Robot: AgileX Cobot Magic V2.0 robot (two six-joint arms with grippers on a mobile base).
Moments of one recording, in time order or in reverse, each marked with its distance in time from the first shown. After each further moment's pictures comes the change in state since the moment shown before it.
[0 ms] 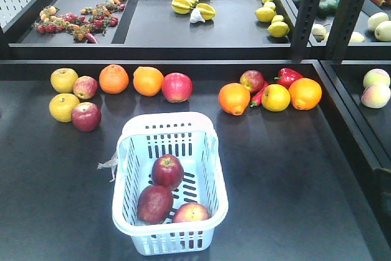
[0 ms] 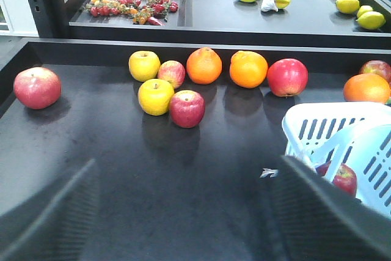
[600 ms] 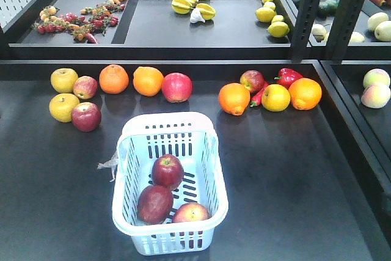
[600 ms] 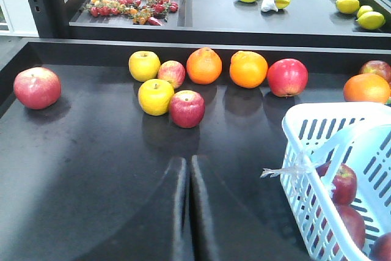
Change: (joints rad) left arm 0.000 0.000 0.000 0.000 0.000 0.000; right arm 0.000 0.000 0.000 0.000 0.000 0.000
